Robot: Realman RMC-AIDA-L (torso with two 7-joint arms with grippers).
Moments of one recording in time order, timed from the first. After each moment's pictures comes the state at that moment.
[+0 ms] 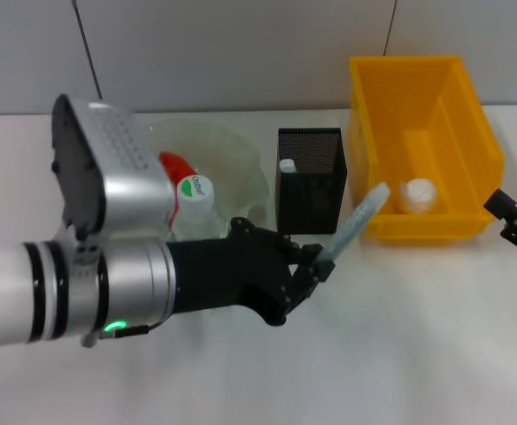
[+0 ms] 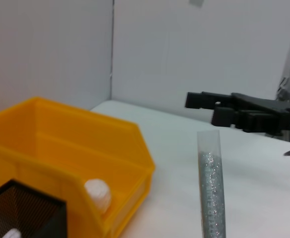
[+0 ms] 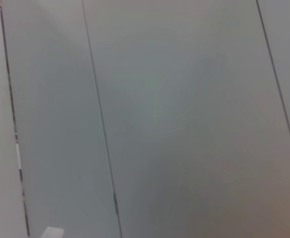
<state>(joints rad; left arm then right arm) -0.15 -2.07 1.75 1.56 1.86 1.01 -2.02 0.25 2.08 2.56 0.42 1.71 -1.64 0.90</state>
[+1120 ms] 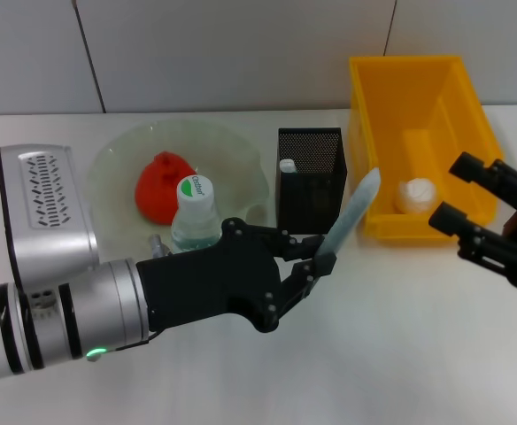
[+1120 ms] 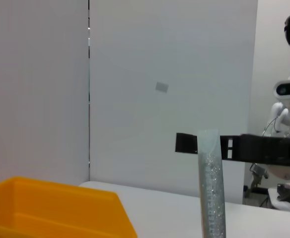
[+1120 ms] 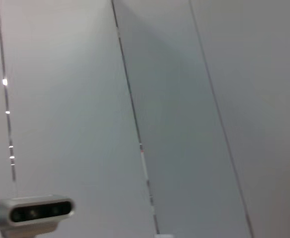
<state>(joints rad) -0.14 -2.07 1.69 1.21 1.31 1.10 -1.36 0.34 2.08 2.52 0.48 1.59 -1.84 1.04</state>
